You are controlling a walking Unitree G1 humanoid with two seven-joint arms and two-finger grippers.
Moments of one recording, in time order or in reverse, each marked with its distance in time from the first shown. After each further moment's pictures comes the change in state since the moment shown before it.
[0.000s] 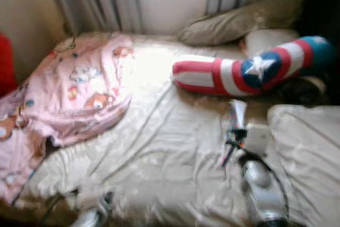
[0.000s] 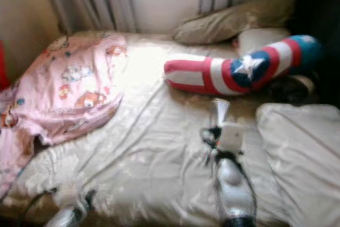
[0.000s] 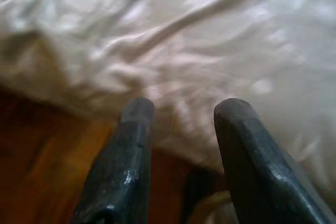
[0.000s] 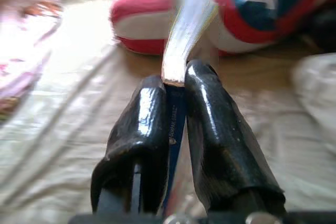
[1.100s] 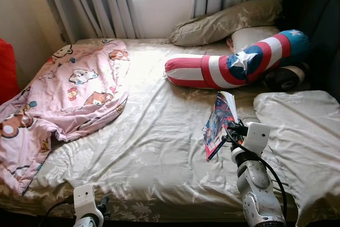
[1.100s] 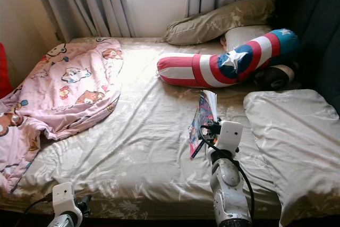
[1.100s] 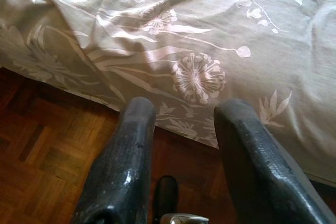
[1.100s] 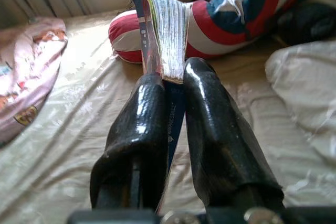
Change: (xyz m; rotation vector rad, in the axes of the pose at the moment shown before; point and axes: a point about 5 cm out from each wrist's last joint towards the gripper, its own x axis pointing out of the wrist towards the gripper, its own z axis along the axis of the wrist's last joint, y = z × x) left arm 0.004 -0.012 0.010 -0.062 -0.039 -0.020; right arm -0.007 -0.012 0.009 0.002 -0.068 0.002
